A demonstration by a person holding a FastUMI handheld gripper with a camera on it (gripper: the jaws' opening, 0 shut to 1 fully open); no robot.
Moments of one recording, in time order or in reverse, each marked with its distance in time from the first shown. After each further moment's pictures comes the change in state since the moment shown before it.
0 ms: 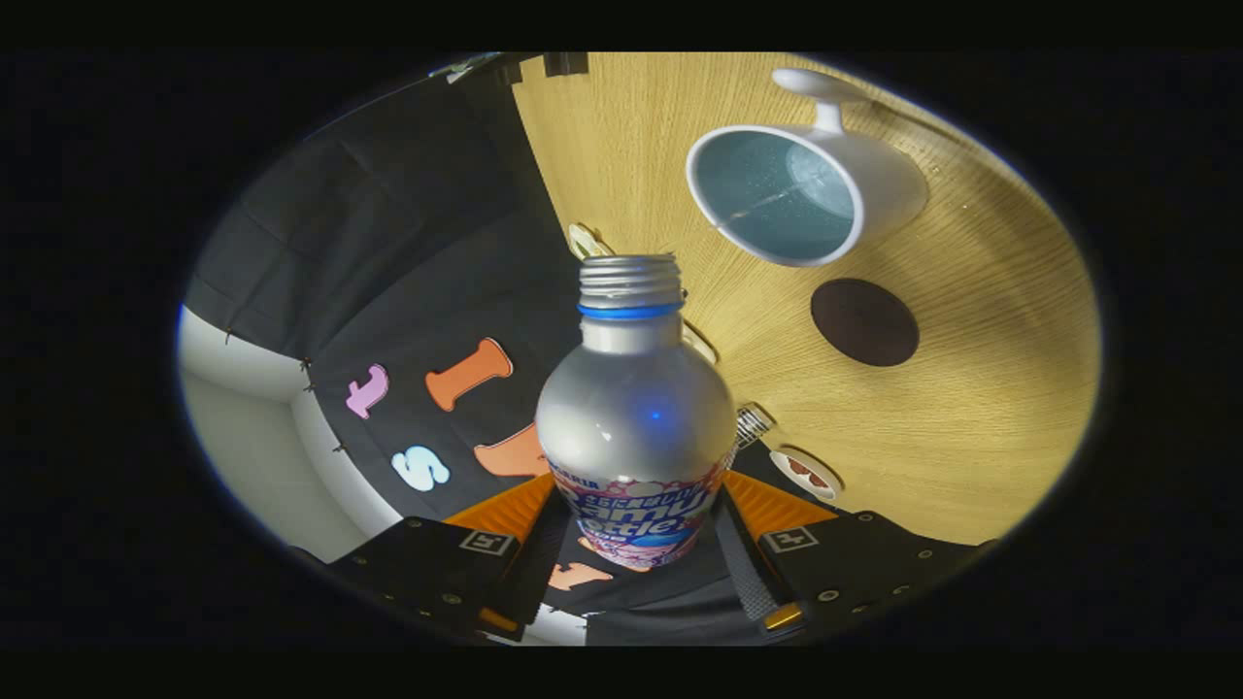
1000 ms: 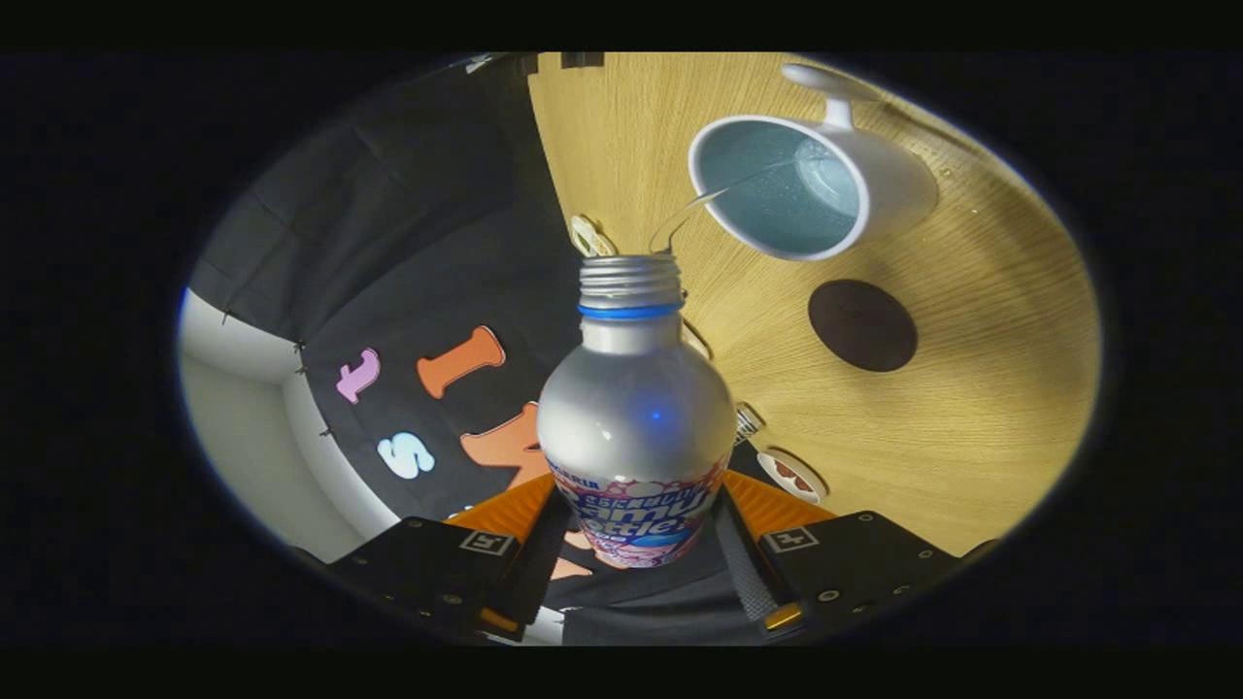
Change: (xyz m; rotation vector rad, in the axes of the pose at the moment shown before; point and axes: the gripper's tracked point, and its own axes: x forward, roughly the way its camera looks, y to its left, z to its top) arm 0.002 -0.011 -0.006 -0.070 0.017 -0.018
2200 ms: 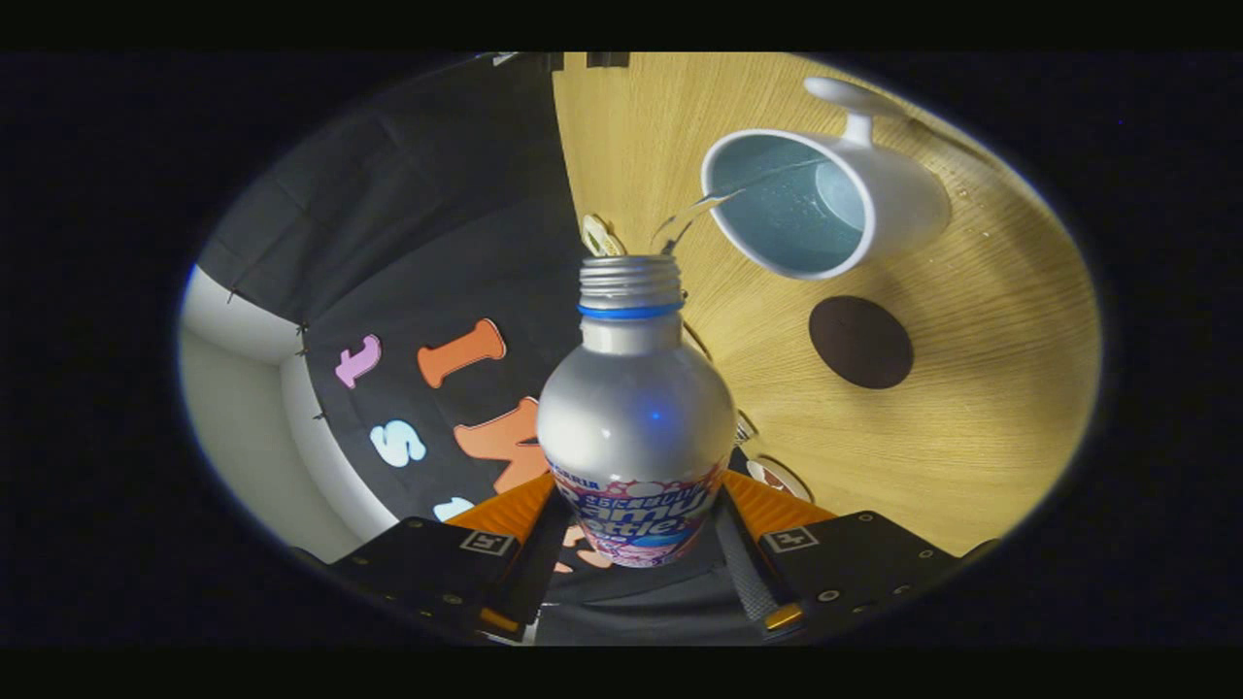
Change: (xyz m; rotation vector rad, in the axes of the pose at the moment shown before) arm -0.007 -0.004 0.006 -0.083 -0.013 -0.010
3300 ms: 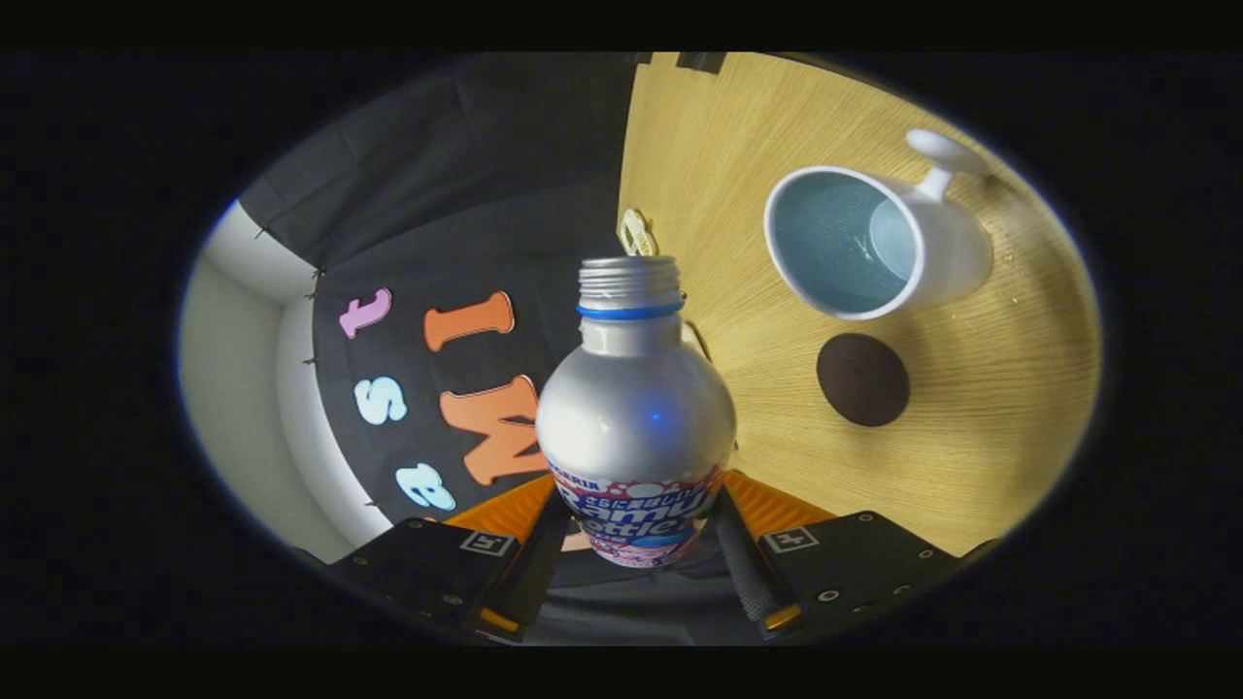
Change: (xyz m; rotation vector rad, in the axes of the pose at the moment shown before) arm -0.007 -0.011 0.000 -0.190 0.006 0.003
